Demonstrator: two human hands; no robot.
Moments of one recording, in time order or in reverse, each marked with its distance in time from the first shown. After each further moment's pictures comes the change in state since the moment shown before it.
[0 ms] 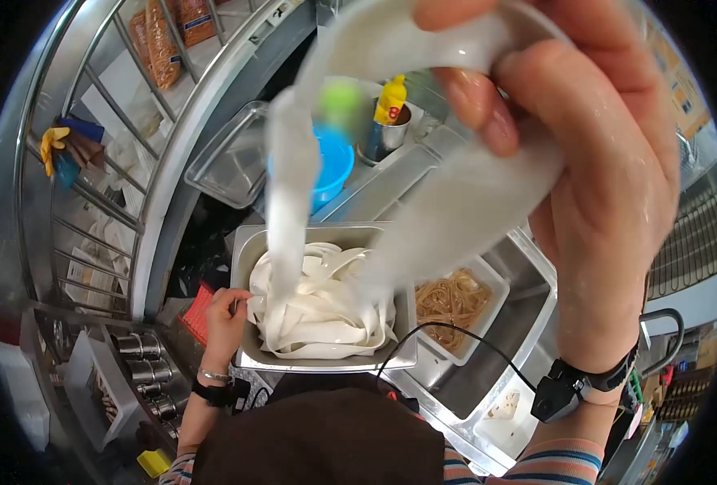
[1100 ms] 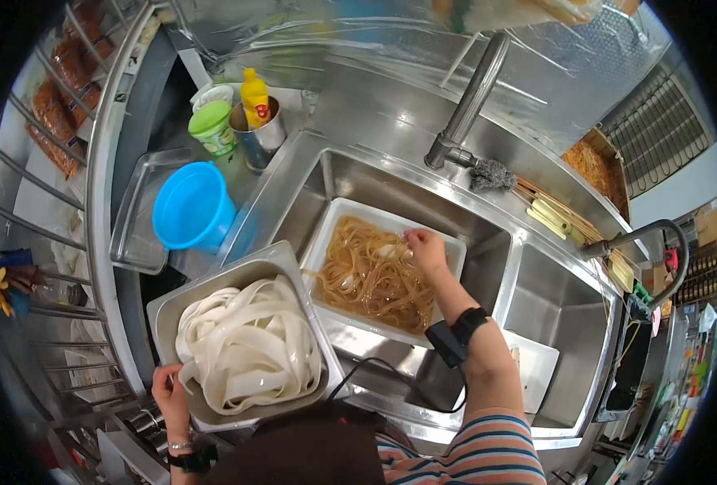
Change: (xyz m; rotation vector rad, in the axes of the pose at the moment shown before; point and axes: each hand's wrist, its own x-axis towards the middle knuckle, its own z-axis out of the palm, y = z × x) left_hand 0.001 -0.004 0.004 0.097 -0.056 -0.056; right_hand -0.318 0.361 -0.222 -0.519 0.508 0.997
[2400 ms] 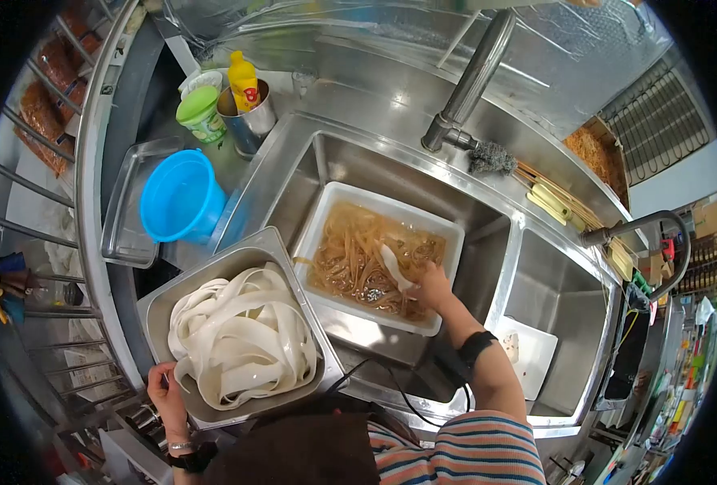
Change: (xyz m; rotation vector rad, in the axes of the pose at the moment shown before) left_hand -0.003 0.000 -0.001 -0.020 -0.016 -0.111; right_hand -0.103 0.027 -0.025 -0.968 -0.279 -0.166
